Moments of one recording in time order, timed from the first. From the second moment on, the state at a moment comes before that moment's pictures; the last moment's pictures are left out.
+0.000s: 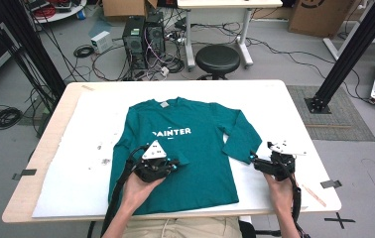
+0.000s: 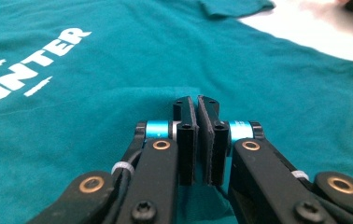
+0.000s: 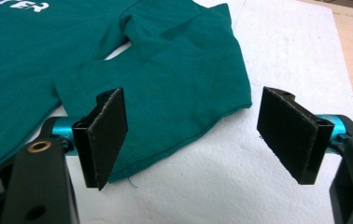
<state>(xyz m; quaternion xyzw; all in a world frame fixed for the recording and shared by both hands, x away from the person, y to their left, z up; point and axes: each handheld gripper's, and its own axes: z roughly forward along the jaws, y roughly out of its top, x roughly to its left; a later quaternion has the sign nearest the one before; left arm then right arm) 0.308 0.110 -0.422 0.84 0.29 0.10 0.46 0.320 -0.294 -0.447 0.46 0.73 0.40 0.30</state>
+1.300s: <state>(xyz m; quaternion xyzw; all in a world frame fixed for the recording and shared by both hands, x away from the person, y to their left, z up) 0.304 0.224 -0.400 0.78 0.36 0.21 0.47 0.320 -0.292 -0.447 0.46 0.74 0.40 0.30</state>
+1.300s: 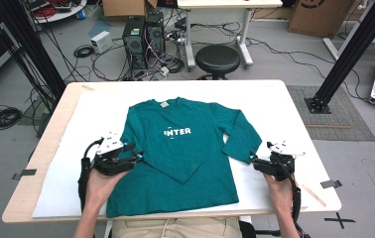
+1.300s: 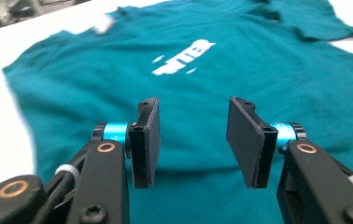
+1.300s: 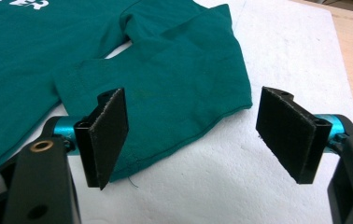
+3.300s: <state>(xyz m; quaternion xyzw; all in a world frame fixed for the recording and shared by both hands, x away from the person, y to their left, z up) 0.288 0.316 -0.449 0.66 0.46 0.26 0.53 0.341 -0.249 -0.449 0.39 0.83 0.33 0.20</state>
